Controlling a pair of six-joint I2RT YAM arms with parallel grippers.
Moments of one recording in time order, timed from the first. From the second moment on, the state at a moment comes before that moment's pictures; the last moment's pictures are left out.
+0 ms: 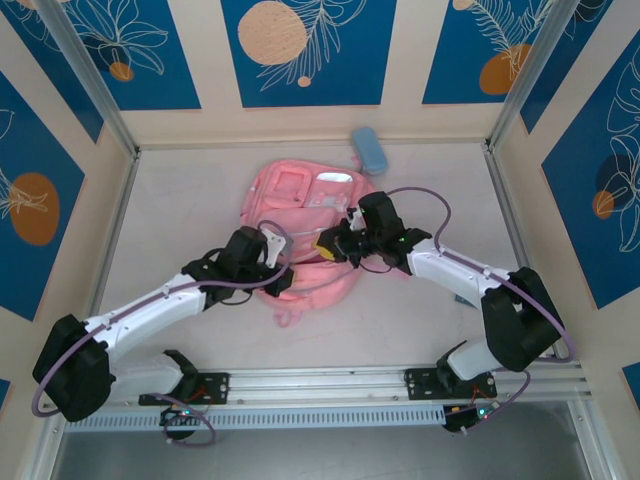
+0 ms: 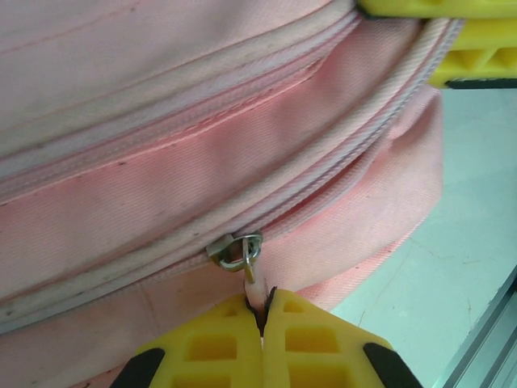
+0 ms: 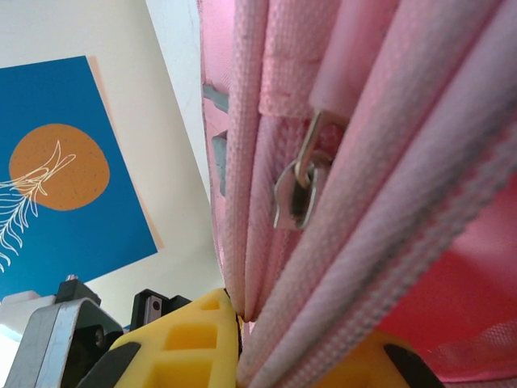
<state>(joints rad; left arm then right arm) -0.72 1.19 0.74 -0.36 0.25 -0.34 0.59 1.46 0.90 -0.10 -0.60 1.27</state>
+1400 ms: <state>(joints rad) -0.50 1.23 0.83 -0.75 0.02 -0.33 0.56 1.40 0.90 -0.24 -0.54 1.23</state>
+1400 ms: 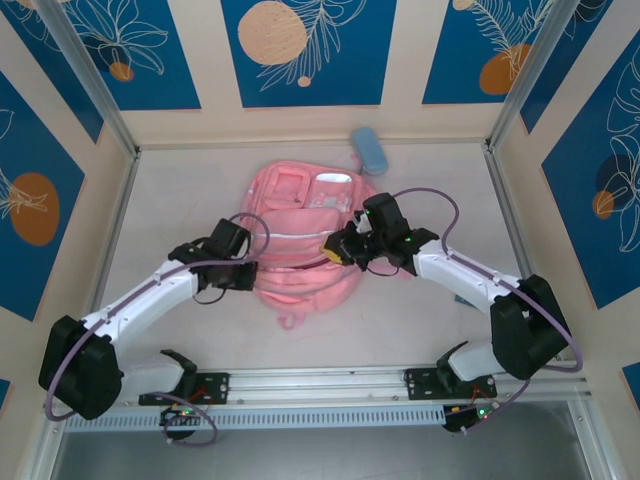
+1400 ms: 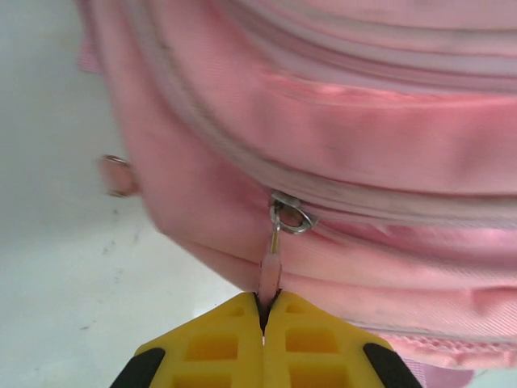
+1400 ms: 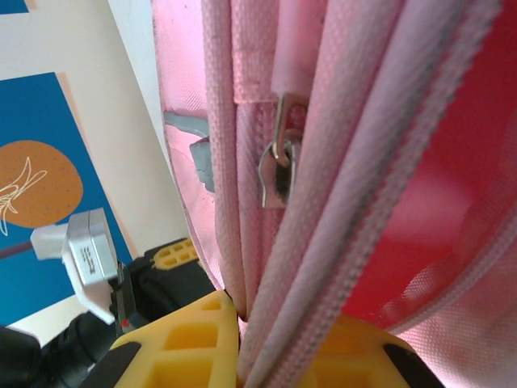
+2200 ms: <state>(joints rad) -0.63 1.17 0.87 -0.67 0.17 -0.27 0.58 1.32 0.83 -0.20 -0.47 1.33</state>
